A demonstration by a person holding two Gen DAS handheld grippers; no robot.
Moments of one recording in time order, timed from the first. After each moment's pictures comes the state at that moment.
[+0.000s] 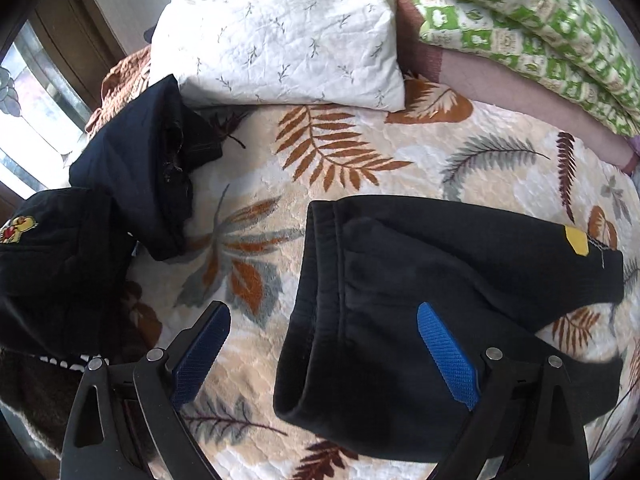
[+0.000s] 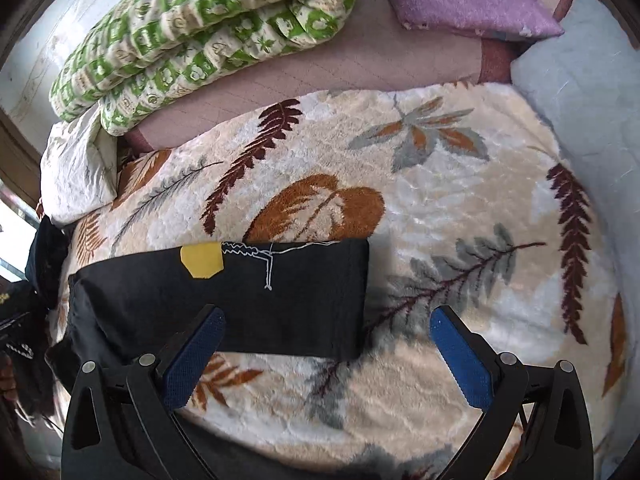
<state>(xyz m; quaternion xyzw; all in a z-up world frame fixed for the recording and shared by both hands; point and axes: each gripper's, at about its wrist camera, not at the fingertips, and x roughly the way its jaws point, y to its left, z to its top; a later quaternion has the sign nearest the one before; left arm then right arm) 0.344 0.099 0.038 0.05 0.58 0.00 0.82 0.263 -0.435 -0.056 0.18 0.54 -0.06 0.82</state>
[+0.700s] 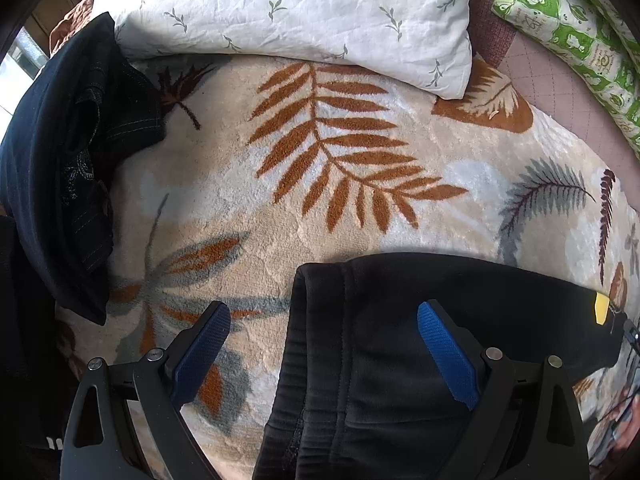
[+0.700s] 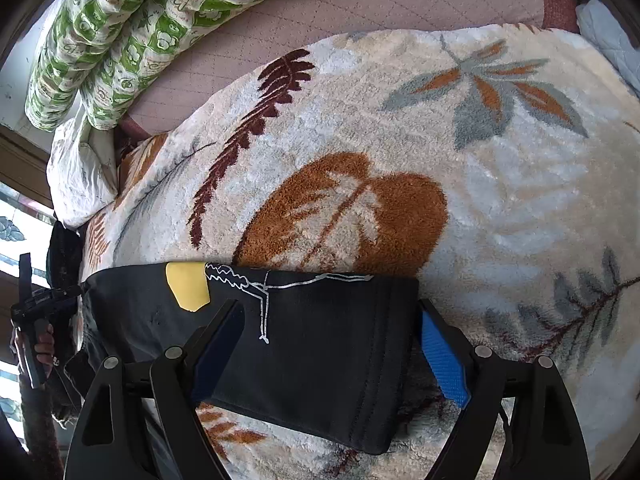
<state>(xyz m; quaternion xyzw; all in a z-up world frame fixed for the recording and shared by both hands) 0.460 0.104 -0.070 -0.02 0.64 -0.01 0.77 0.319 -0.447 -0.125 0.24 0.58 0.02 0.78</state>
